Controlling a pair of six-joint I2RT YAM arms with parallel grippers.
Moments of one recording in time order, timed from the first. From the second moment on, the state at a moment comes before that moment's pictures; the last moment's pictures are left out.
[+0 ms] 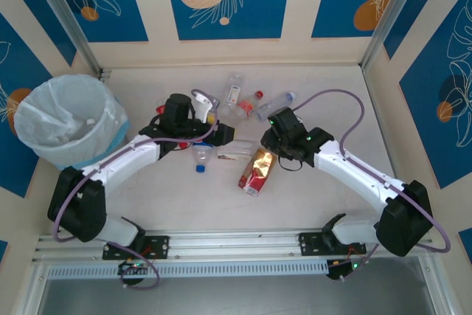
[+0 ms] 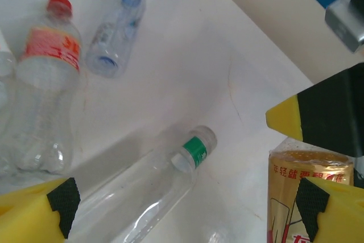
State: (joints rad) left arm -0.53 1.45 0.98 -0.09 0.56 -0.21; right arm 0.65 1.29 1.00 -0.66 0.14 1.02
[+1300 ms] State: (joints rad) left arm -0.65 1.55 0.98 -0.01 0.79 -0.07; right arm 0.70 1.35 1.11 -0.43 0.29 1.07
